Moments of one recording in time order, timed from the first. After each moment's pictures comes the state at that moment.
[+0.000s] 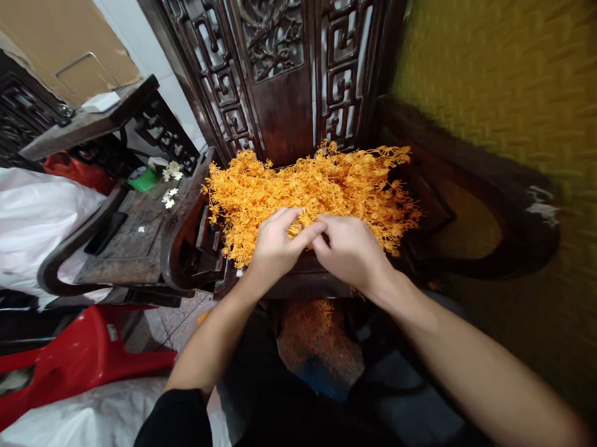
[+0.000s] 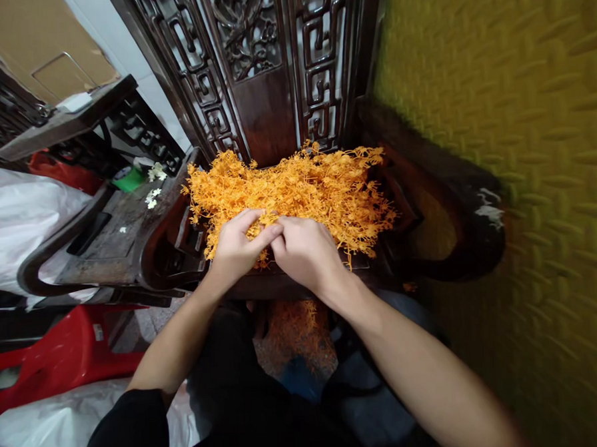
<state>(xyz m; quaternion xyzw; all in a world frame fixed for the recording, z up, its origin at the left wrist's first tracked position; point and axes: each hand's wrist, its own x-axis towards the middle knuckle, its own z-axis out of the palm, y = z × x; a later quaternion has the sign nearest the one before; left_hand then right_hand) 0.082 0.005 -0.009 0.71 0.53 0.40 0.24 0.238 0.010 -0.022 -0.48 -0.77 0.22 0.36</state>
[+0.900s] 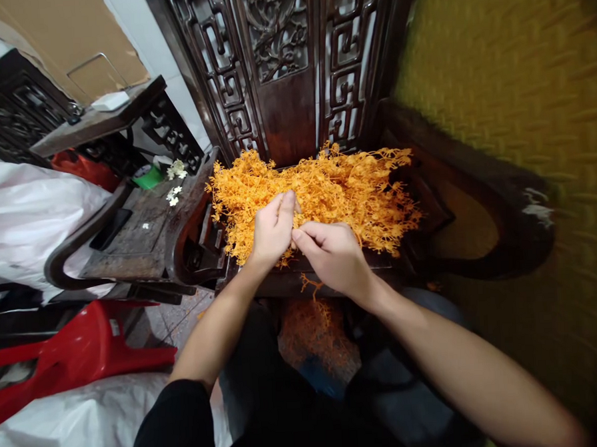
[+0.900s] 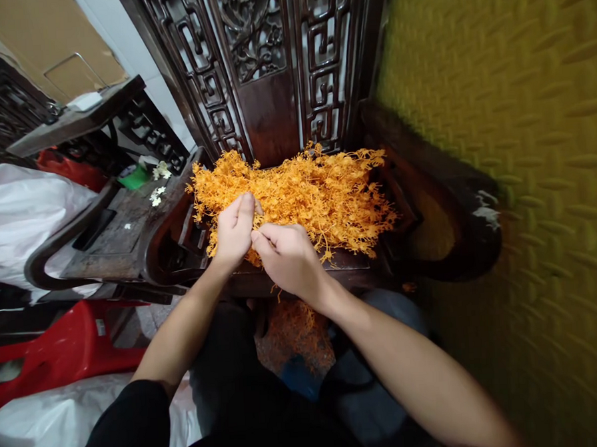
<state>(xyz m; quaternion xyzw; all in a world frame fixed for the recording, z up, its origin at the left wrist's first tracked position) 0.085 0.020 -0.010 0.60 0.50 0.55 0.30 0.216 -0.006 -0.012 -0.39 -0.73 0.36 0.44</state>
